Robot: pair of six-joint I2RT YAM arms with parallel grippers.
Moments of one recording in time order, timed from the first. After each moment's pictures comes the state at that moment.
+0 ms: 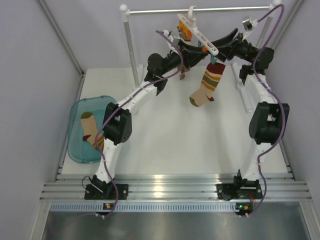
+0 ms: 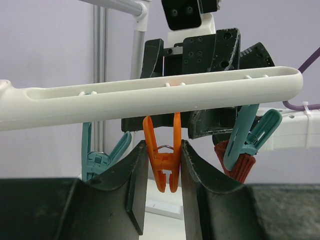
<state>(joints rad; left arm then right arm) -0.57 2.27 2.07 0.83 0.66 -0.54 -0.04 1.99 1.75 1.14 -1.20 1.08</state>
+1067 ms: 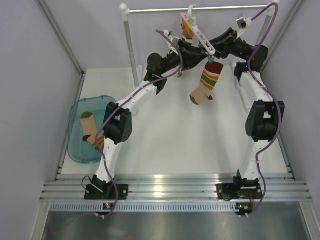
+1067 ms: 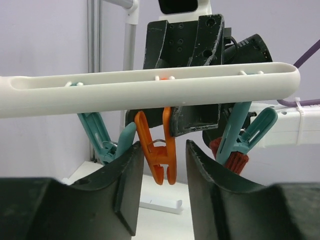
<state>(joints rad) -0.56 2.28 2.09 0.84 0.69 -0.57 0.01 2.05 1.84 1.17 -1.21 1.10</state>
